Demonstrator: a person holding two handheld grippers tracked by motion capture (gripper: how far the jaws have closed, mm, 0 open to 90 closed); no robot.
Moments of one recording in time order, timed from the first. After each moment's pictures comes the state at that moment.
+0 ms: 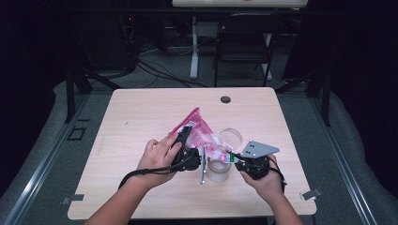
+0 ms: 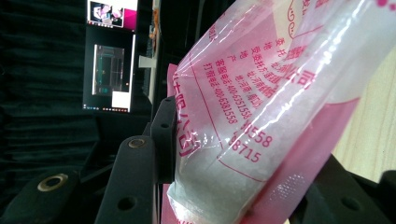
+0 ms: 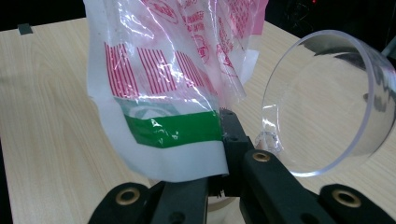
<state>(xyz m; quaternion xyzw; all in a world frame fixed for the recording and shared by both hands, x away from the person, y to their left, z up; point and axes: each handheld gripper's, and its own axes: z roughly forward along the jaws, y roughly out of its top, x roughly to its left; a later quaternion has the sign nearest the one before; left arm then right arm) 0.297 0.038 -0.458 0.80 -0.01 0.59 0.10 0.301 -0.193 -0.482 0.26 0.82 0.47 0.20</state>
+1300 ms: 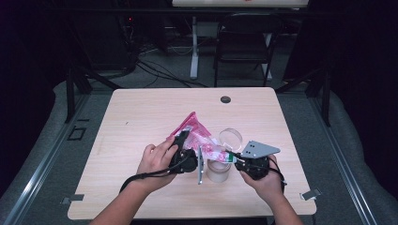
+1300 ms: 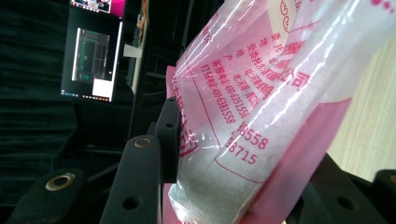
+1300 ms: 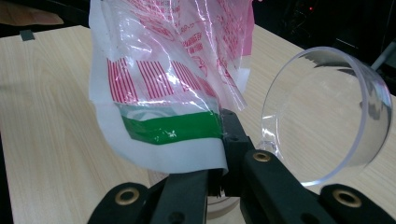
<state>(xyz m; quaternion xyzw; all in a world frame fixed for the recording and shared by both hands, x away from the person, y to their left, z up) 0.296 0.045 -0.468 0.82 0.03 0.56 0.12 0.298 -0.191 -0.477 0.26 0.81 0.47 0.21</state>
